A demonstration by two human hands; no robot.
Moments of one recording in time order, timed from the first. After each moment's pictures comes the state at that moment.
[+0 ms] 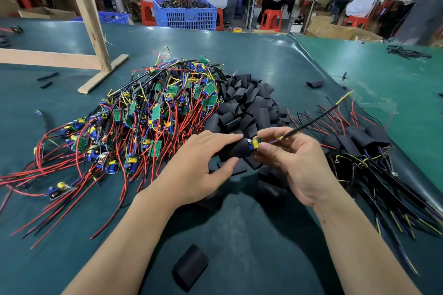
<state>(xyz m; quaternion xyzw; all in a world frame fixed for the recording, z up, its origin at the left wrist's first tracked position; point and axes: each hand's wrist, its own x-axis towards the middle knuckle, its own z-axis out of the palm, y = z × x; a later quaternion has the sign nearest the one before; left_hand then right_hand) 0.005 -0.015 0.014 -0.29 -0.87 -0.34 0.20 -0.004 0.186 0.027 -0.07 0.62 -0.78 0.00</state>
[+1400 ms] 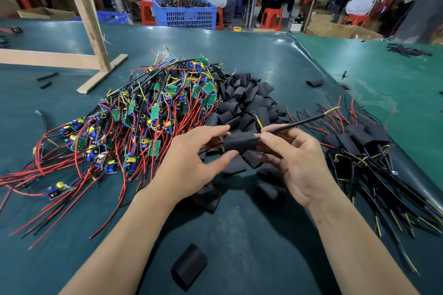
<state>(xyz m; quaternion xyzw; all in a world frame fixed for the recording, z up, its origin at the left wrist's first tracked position) 0.002 -0.015 0.013 -0.22 -0.84 -0.43 0.25 0.002 0.179 0.035 -0.03 0.59 -0.81 -0.02</state>
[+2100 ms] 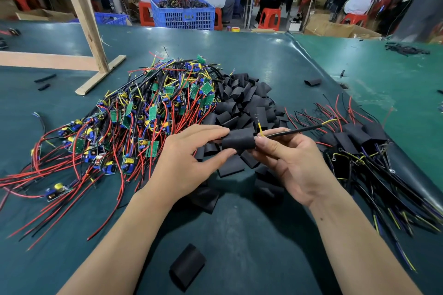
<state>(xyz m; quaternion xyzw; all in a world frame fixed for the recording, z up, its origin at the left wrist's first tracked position) 0.002 -0.014 0.014 -0.24 -0.82 -0.41 0.31 -0.002 0.182 0.035 -0.04 0.54 -0.84 0.06</state>
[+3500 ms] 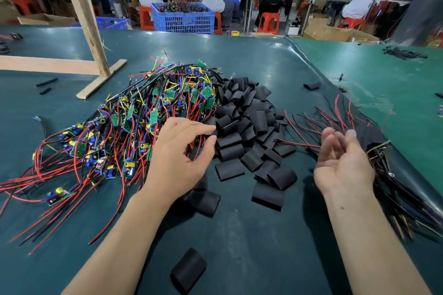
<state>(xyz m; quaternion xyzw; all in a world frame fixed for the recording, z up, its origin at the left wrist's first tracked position) -0.003 -0.022 0.014 -0.19 -0.83 -0.34 0.39 -0.016 0.228 0.041 0.23 0.27 -0.91 -0.22</state>
